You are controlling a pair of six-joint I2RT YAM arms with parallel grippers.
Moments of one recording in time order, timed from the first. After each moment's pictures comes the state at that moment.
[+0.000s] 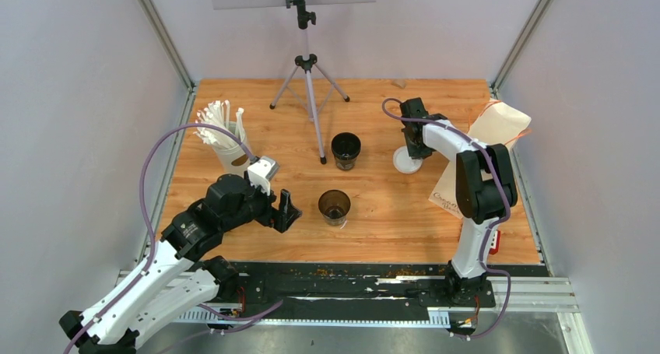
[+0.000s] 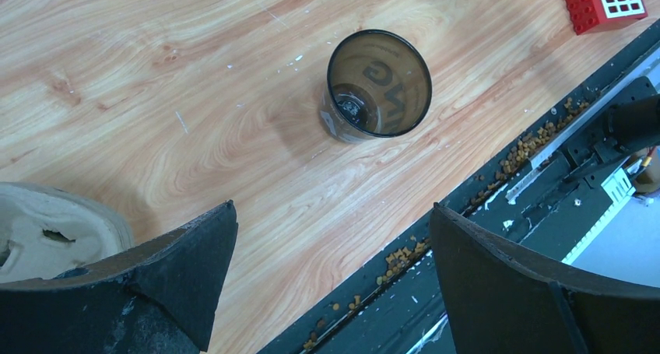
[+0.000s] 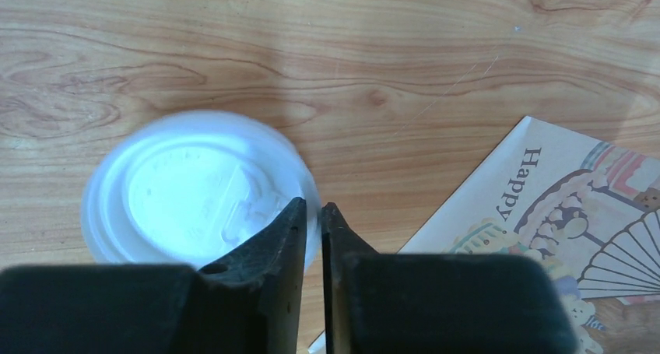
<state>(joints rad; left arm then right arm) -0.71 0.62 0.73 -0.62 0.09 -0.28 0.25 1.93 1.38 -0.61 0.34 0.05</state>
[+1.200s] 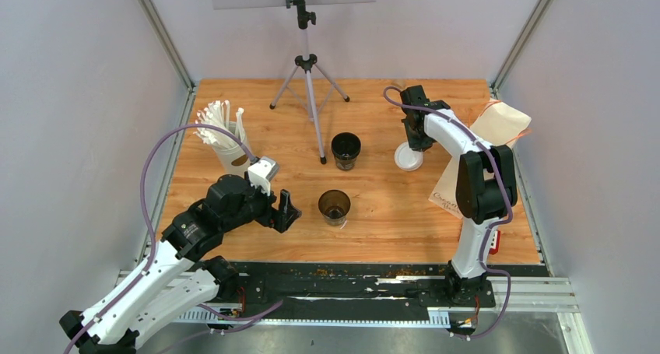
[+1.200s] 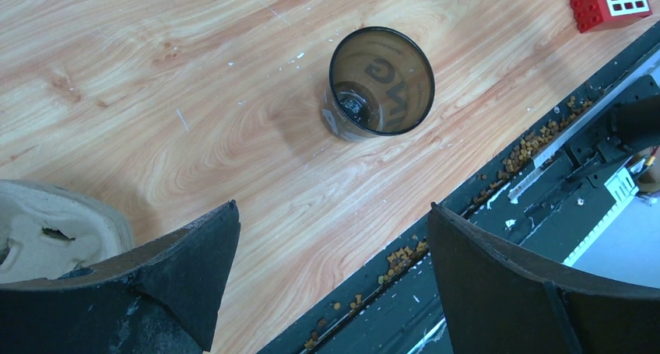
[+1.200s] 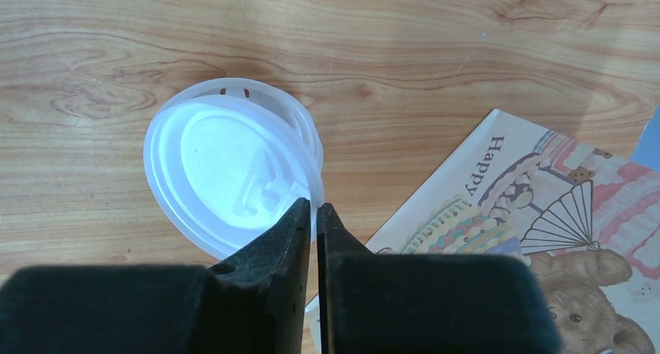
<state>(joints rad) -0.71 0.62 0.72 -0.62 0.09 -0.28 0.25 1.93 1.54 -0.78 0.32 0.05</state>
